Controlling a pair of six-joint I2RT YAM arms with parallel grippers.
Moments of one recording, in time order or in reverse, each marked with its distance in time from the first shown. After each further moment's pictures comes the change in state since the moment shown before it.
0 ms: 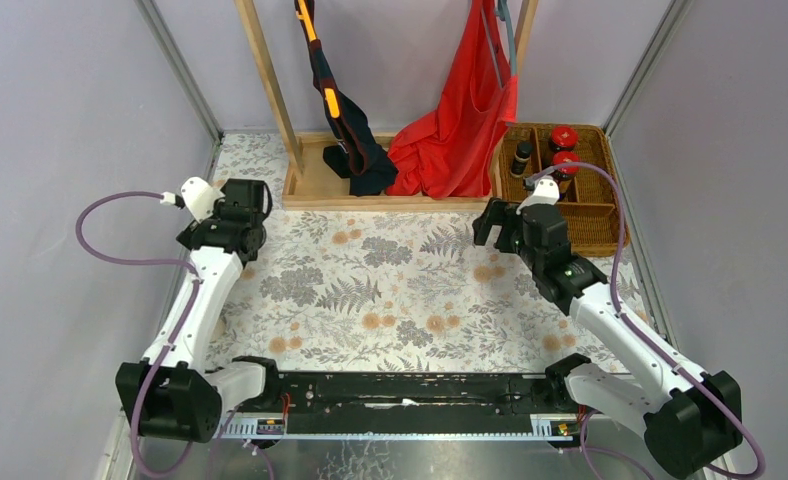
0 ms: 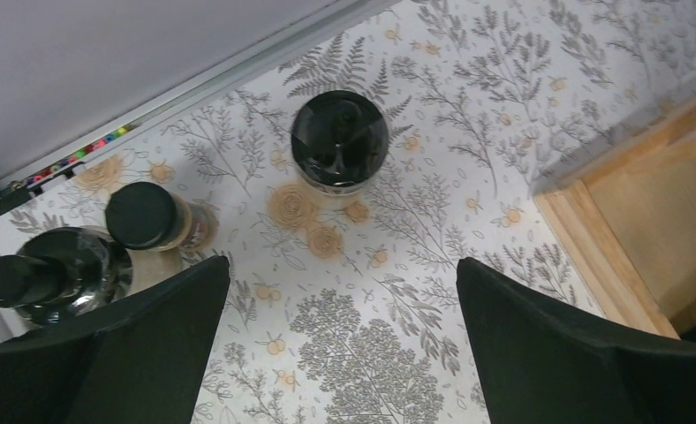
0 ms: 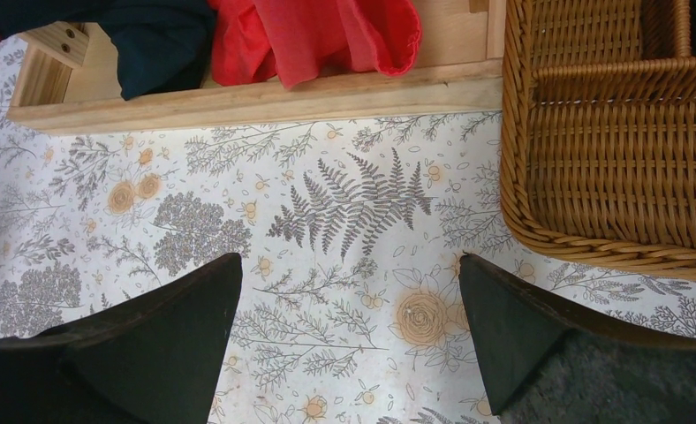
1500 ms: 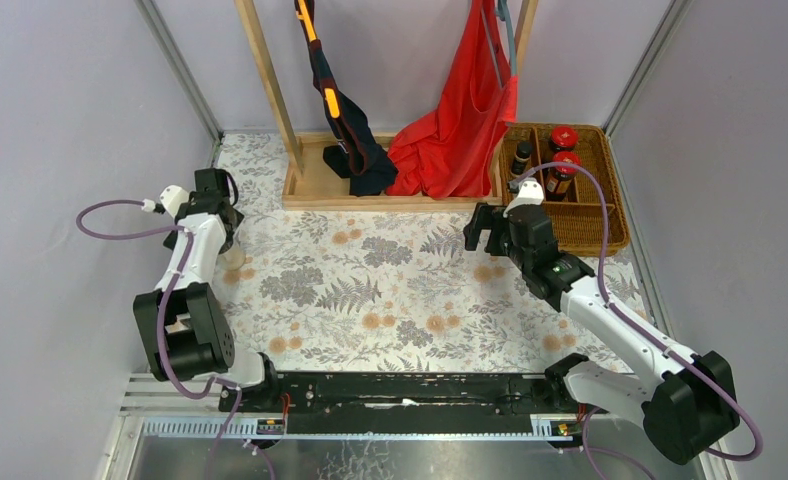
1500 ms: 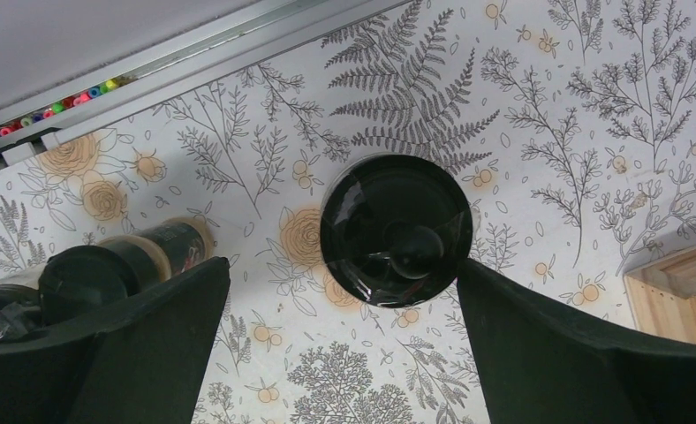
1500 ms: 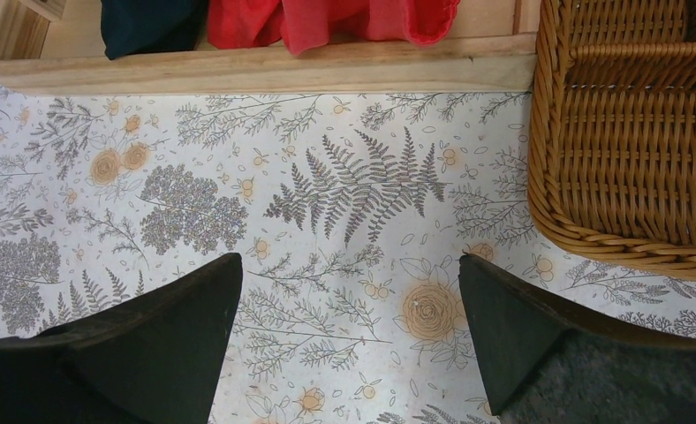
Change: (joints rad) left arm 0.332 0.294 0.043 0.094 0.233 0.035; right arm 0.053 0.071 -0.003 0.019 0.009 -0.019
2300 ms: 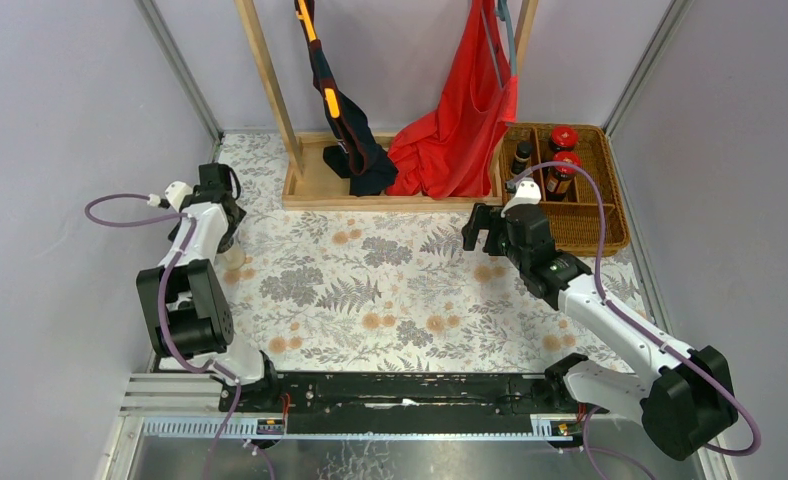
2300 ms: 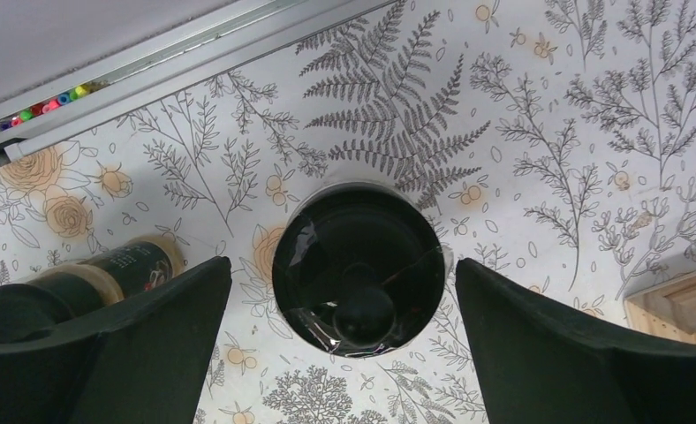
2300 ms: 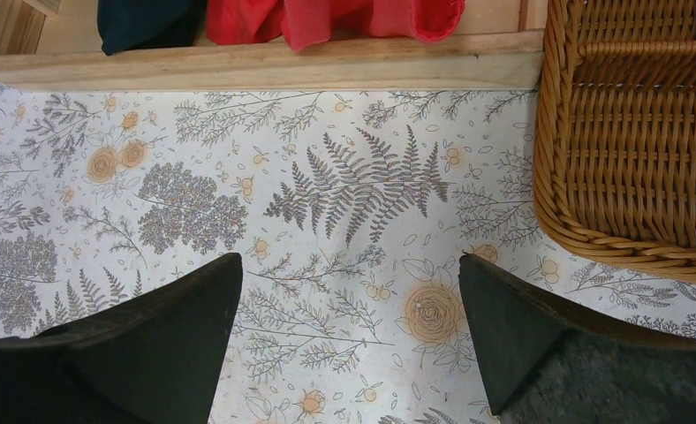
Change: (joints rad) left arm 0.005 0.119 0.046 0.035 0.007 -0.012; right arm 0.006 0.021 0.000 0.016 0.000 0.000
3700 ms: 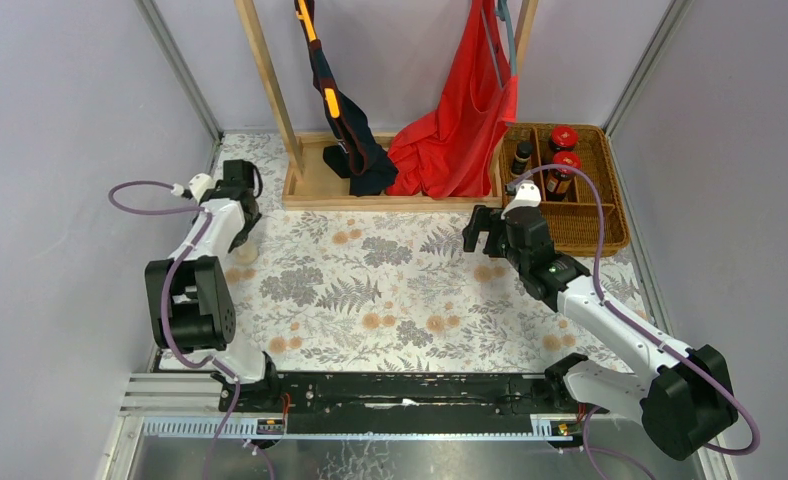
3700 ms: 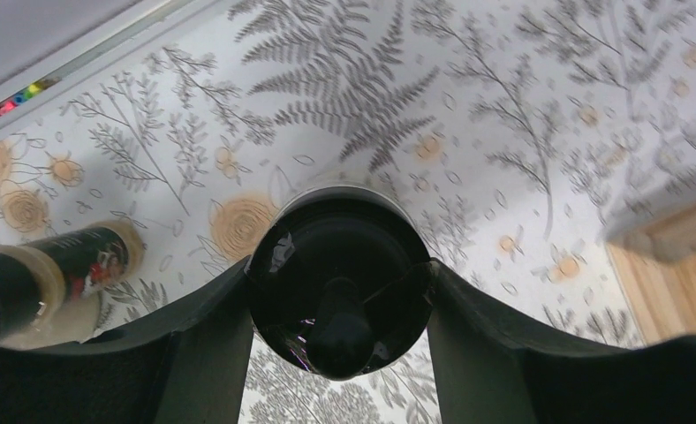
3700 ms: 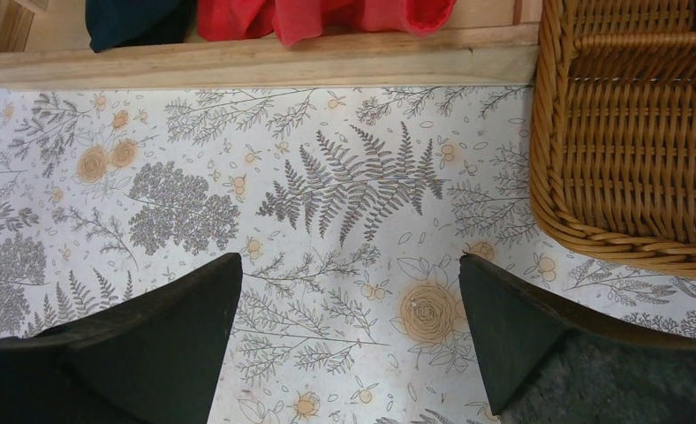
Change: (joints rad) left arm -0.099 0.043 0.021 0.006 -0.021 0.000; right arm 0.001 0.001 -0.024 0.023 0.006 0.001
